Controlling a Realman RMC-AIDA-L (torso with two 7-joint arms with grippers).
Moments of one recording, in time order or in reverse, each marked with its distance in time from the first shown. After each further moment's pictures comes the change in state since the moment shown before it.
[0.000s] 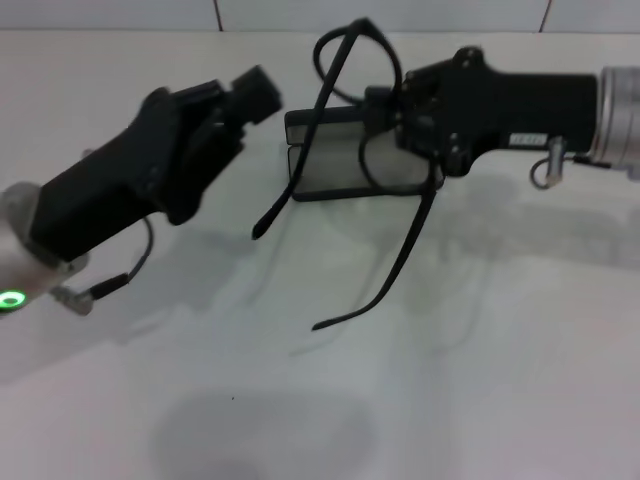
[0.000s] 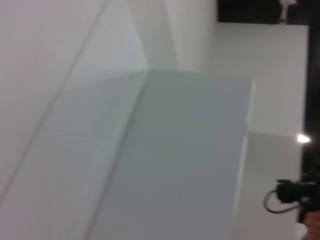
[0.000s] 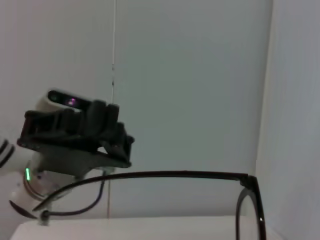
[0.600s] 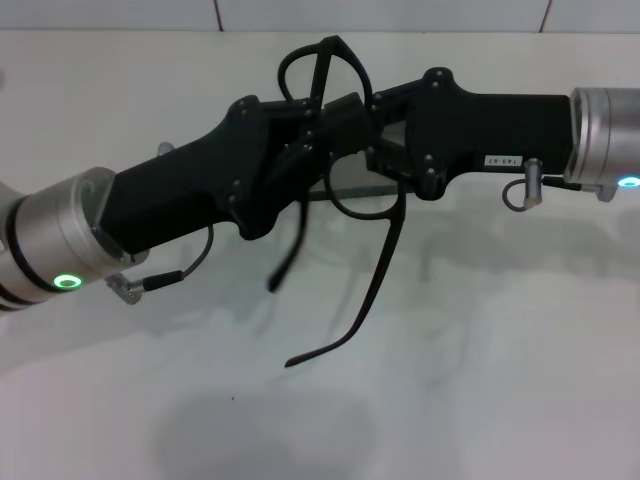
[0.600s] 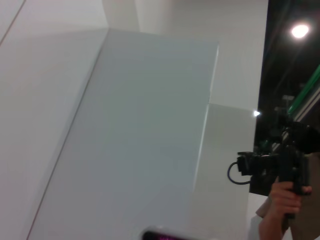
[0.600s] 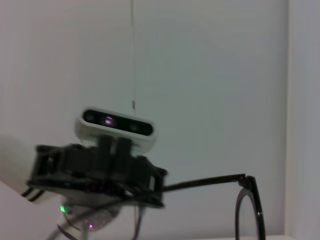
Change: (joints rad) left arm -0.112 -0.010 0.013 -0.029 0.107 -0.011 -0.001; right arm 0.019 0.000 -0.115 0.081 0.148 -0.030 -0.037
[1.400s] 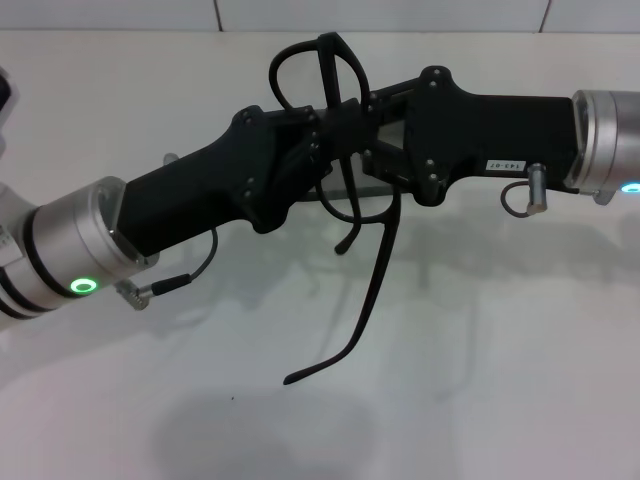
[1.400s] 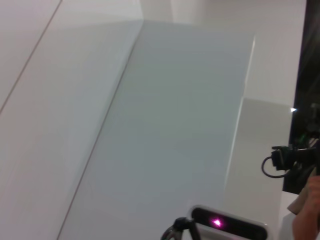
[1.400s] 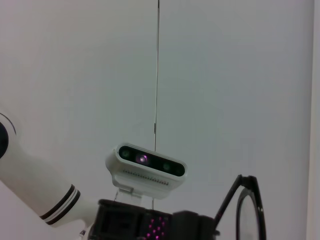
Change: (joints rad) left arm 0.002 -0.003 -0.006 -0.057 -0.002 -0.070 0.030; right arm -0.008 0.000 -0.025 0.001 0.058 -0.046 -0.042
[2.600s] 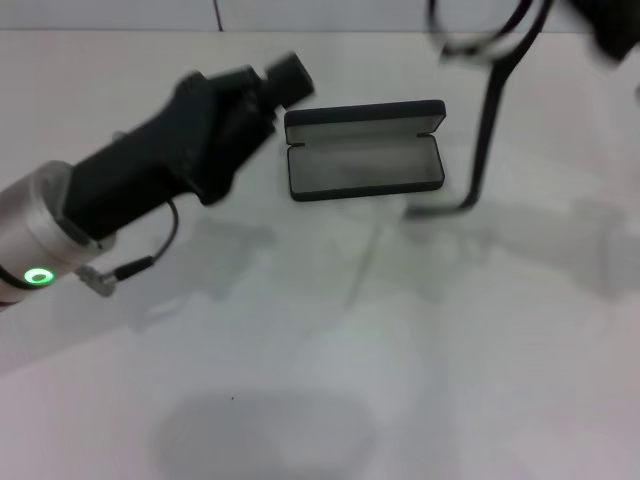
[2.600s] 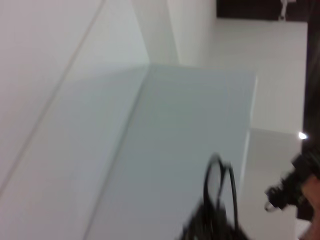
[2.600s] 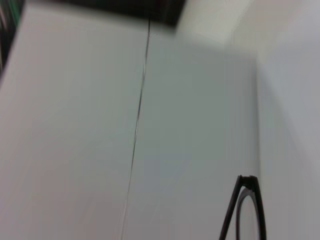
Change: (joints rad) left arm 0.027 0.025 -0.018 0.005 -0.085 0.057 -0.004; right arm -0.082 -0.006 0.202 0.043 0.321 -0.292 -0.098
